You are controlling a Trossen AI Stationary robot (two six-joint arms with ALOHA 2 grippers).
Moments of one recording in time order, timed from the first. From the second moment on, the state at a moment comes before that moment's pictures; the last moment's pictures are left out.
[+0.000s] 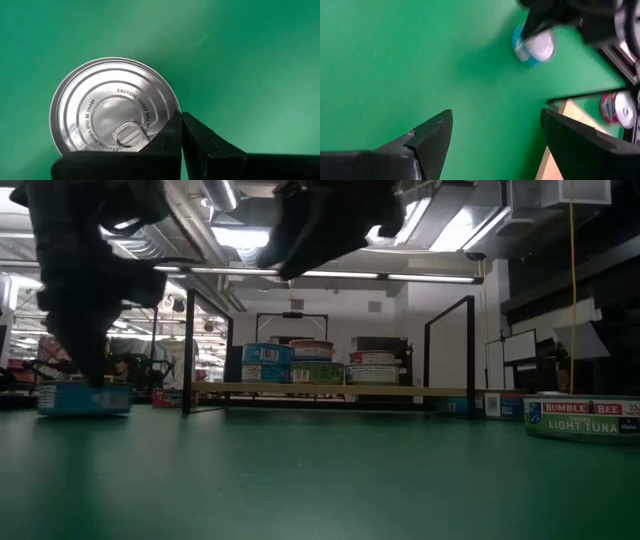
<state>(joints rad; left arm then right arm) -0.21 1.21 0.62 -0.74 -0.13 -0.96 0.19 1.94 1.63 -0.54 0.14 -0.55</state>
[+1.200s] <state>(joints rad) -0.22 1.20 0.63 -0.29 -0.03 -0.97 0.19 2.20 1.63 -0.13 0.22 -0.74</state>
